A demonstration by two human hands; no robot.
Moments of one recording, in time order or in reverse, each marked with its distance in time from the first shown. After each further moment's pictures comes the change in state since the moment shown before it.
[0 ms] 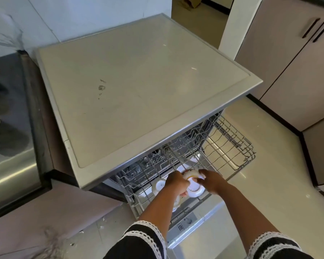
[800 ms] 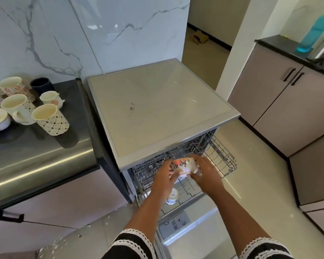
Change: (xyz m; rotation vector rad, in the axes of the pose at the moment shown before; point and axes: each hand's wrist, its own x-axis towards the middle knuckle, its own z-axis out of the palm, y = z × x) left_hand -0.174 -0.005 -0.062 -0.166 0.349 0.543; right_hand -0.175 -0.068 -0.055 0.162 0.550 -0.477
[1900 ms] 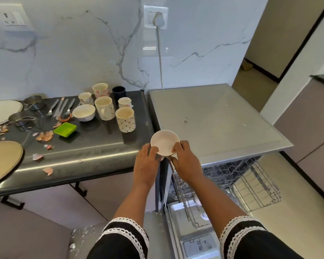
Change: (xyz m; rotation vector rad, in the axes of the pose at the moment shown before) left_hand -0.068 -0.029 -0.222 0.566 0.695 0.330; right_hand 0.022 -0.245 0.080 -0.186 -0.007 -0.421
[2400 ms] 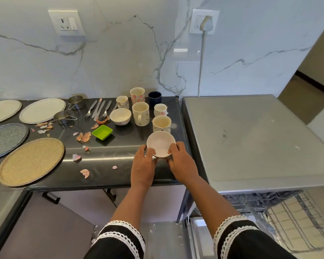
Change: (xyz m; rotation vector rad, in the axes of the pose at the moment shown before) left_hand 0.029 -0.112 -0.059 0.140 0.033 -0.229; right_hand 0.086 -0.101 0.076 0.064 -0.044 -0.153
